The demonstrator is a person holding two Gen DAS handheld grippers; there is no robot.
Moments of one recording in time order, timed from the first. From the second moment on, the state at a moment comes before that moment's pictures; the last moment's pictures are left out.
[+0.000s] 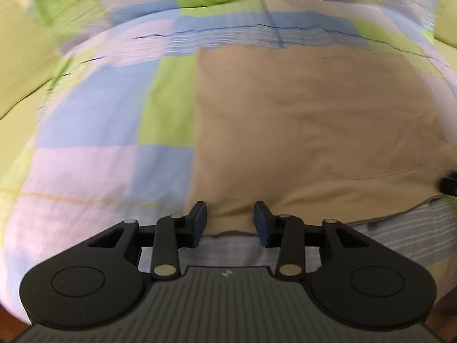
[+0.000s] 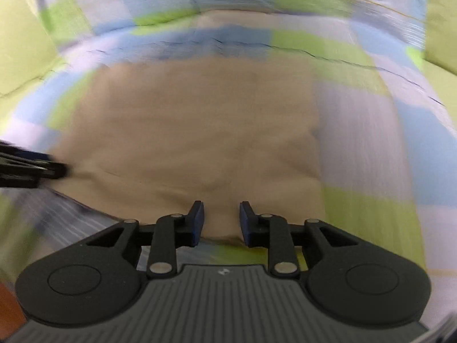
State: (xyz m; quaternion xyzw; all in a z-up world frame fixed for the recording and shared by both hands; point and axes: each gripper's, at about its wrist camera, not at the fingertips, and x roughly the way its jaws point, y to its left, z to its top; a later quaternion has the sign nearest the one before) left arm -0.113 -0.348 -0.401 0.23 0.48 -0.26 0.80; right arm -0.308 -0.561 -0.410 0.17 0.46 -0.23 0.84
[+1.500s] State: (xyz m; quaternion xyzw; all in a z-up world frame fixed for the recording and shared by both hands) left arm -0.188 -0.376 -0.263 0.21 0.50 -0.27 0.79; right arm -0.372 -0.483 -0.244 0.25 0.37 -0.31 0.84
